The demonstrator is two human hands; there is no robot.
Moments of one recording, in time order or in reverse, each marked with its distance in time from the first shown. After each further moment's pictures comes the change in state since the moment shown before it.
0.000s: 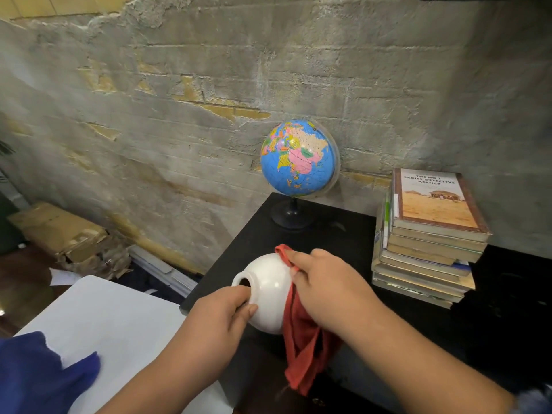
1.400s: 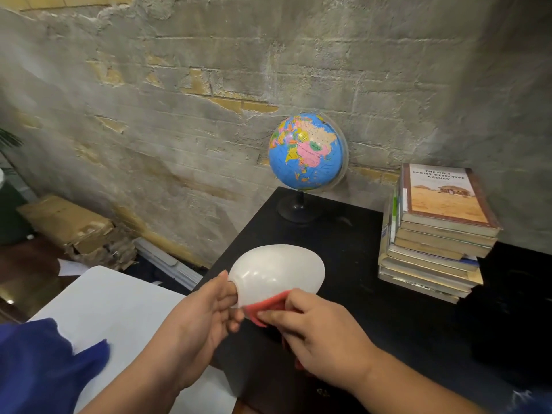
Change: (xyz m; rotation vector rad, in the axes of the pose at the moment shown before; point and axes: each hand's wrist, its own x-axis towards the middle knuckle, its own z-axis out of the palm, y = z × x) left_hand -0.006 0.000 -0.013 -1.163 -0.081 -0.678; right_hand -0.043 0.013 0.057 0.022 0.052 -0.441
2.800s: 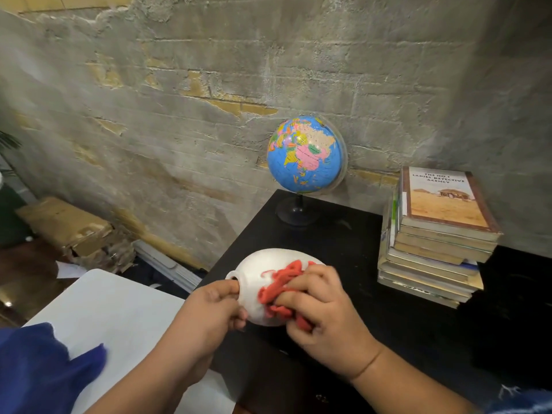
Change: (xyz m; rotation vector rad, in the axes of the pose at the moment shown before) left_hand 0.014 -0.003 0.005 0.330 0.077 0.140; right_hand 0.012 0.020 -0.002 0.127 0.394 -0.099
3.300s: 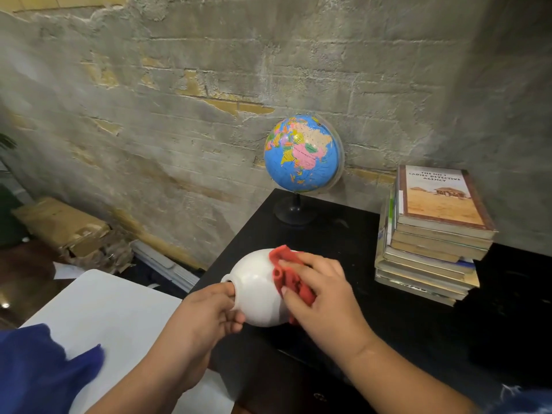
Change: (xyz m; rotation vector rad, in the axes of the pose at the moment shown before) left_hand -0.001 0.000 0.000 -0.186 0.068 -0.105; right_hand 0.011 -0.008 -0.005 0.095 0.015 0.416
